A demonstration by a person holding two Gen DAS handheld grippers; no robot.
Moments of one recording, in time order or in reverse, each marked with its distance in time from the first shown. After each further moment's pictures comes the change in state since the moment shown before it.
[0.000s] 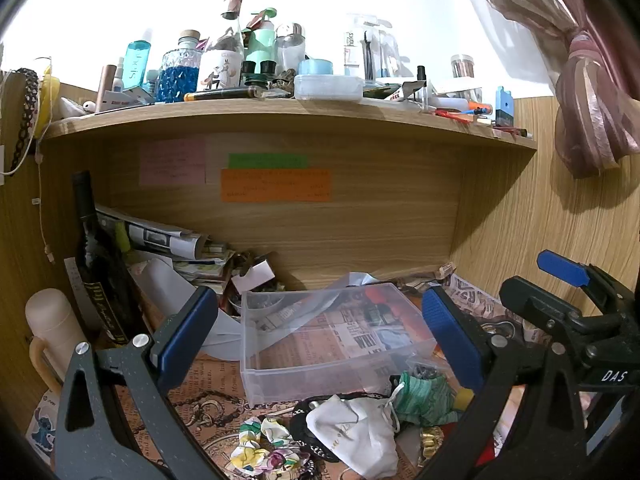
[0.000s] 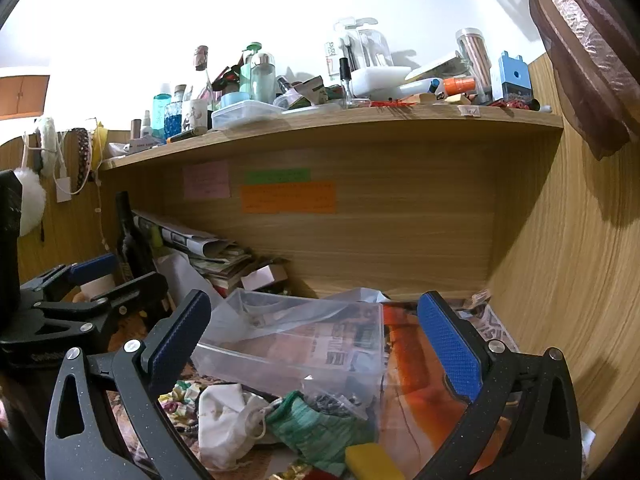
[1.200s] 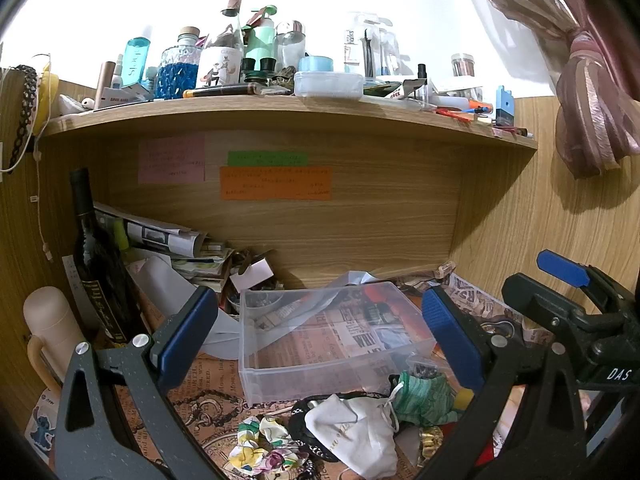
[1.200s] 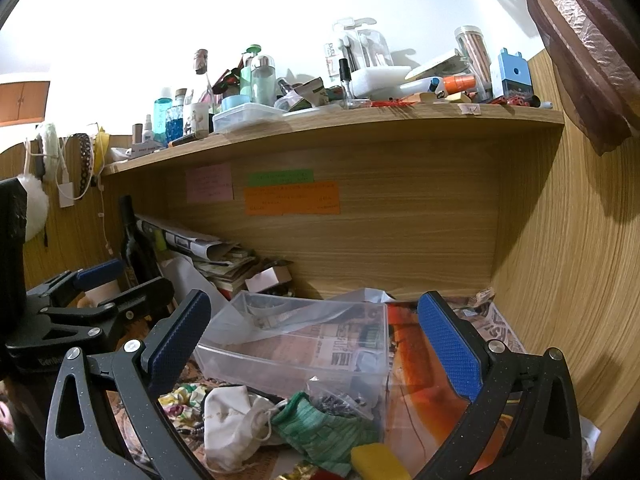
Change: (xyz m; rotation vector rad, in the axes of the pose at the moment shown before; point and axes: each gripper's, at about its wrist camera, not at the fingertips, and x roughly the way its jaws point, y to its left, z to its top) left arm 0.004 -0.001 -0.003 -0.007 0.005 -0.002; right arm -0.001 0.002 0.001 0.020 -0.002 0.011
